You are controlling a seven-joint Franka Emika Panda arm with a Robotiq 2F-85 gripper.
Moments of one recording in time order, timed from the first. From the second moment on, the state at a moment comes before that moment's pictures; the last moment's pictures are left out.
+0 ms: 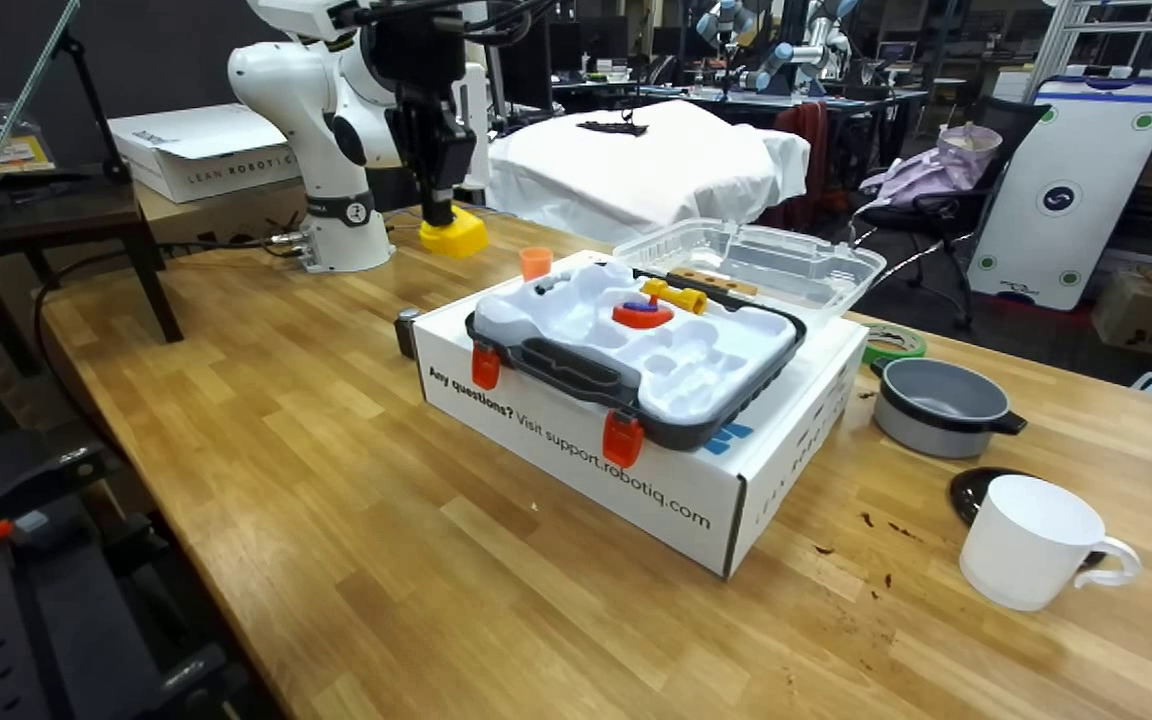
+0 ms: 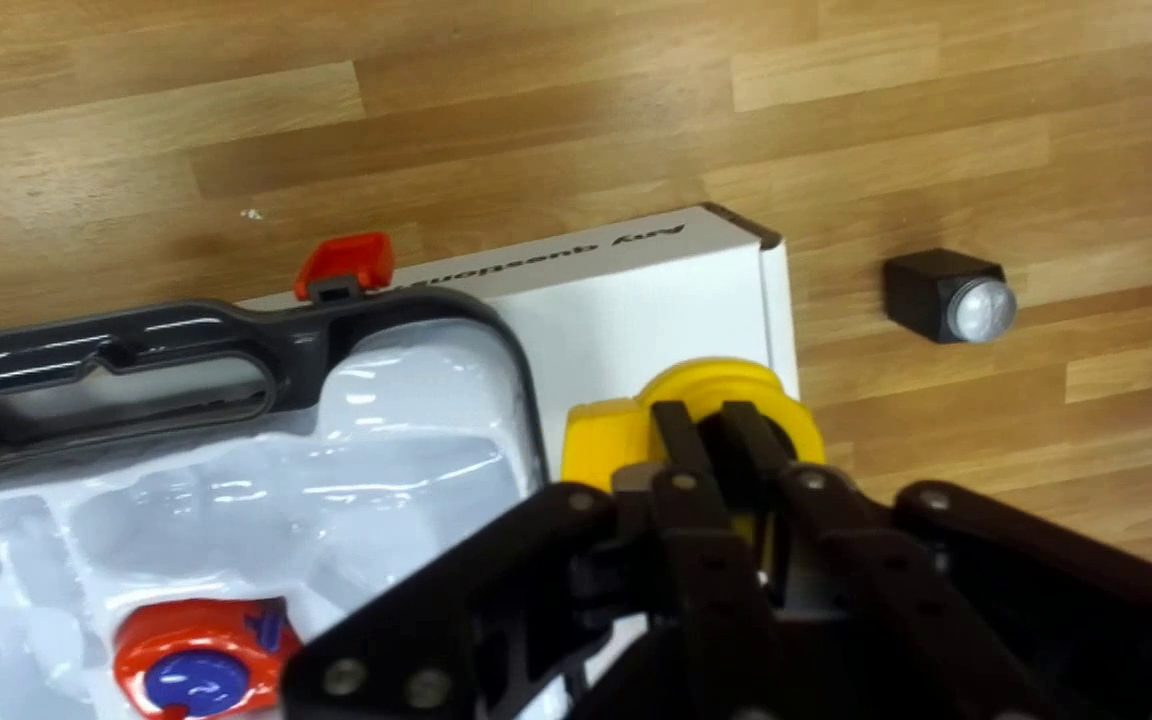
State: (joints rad) arm 0.08 0.12 0.05 -2.34 0.09 2.51 0.19
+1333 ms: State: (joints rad) arm 0.13 0.23 0.12 -2.39 0.03 2.45 0.10
